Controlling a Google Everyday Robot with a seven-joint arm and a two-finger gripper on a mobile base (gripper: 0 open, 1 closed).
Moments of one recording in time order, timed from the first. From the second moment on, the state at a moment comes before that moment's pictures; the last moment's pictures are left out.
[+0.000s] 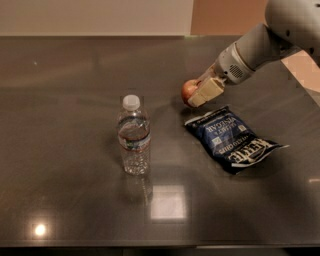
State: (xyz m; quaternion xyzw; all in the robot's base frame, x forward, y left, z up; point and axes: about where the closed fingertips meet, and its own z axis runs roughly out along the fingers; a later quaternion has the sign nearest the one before) arm 0.620 -0.115 0.877 -0.54 0.77 0.19 0.27
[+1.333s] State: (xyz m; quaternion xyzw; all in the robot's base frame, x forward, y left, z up) arm 0.591 -0.129 0.848 -0.54 0.77 0.21 0.27
